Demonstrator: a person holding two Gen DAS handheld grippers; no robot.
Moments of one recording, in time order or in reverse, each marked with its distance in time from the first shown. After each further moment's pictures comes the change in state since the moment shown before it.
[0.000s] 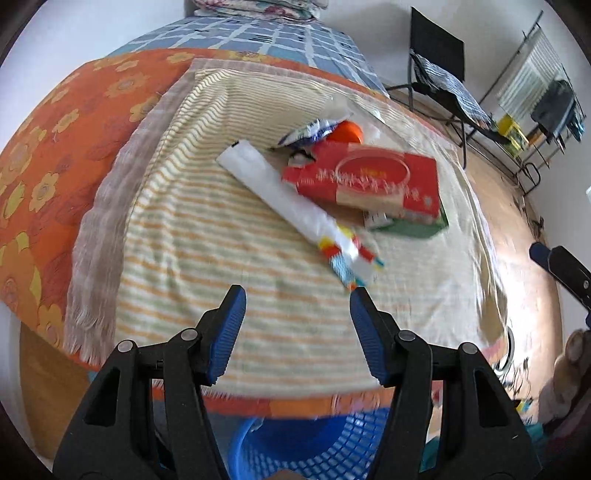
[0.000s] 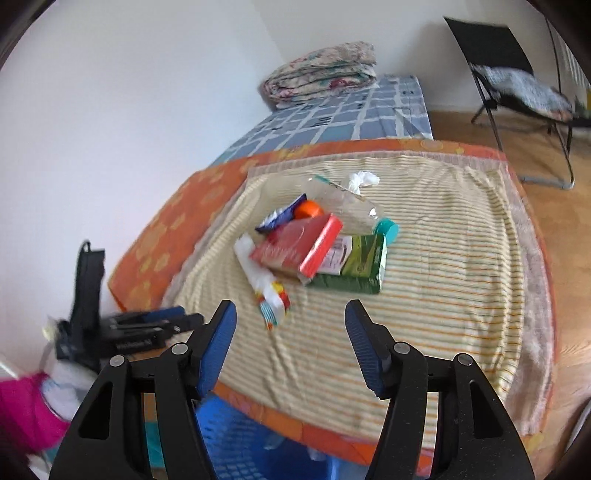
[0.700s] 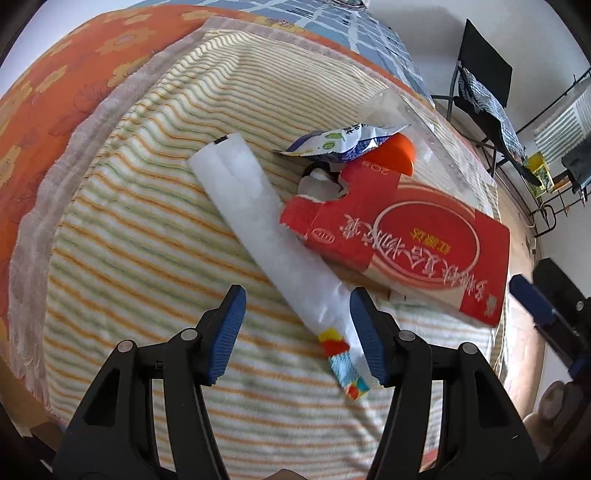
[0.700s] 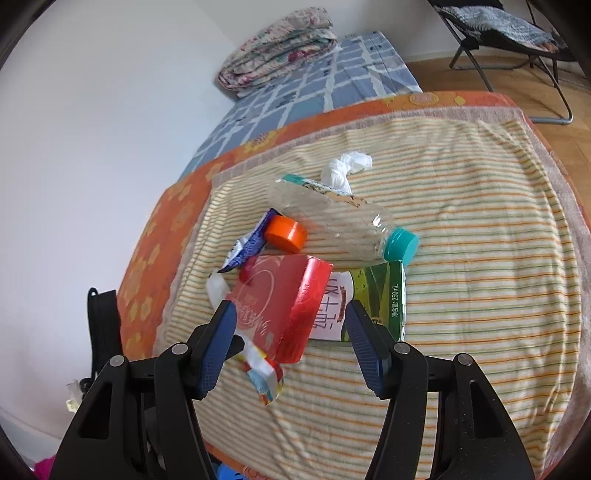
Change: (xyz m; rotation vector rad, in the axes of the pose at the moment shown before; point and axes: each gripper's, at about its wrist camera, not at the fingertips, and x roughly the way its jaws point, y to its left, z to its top) left arm 0.087 -0.001 0.054 -0.191 0.072 0.012; right arm 0.100 -0.035 0.046 0.220 0.084 -0.003
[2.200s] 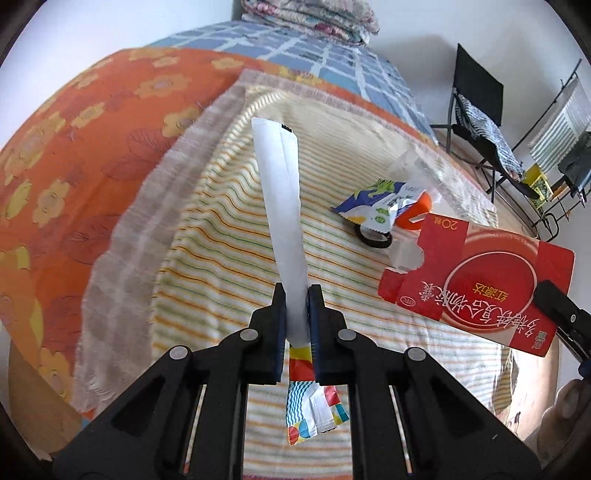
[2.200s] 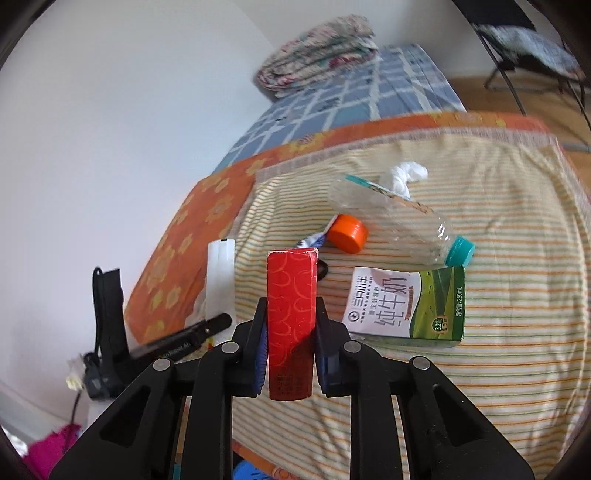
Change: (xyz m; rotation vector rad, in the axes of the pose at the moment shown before) left arm -0.065 0.051 0.006 0.045 -0.153 0.022; right arm -0.016 0.059 -0.018 -0.160 -0.044 0.076
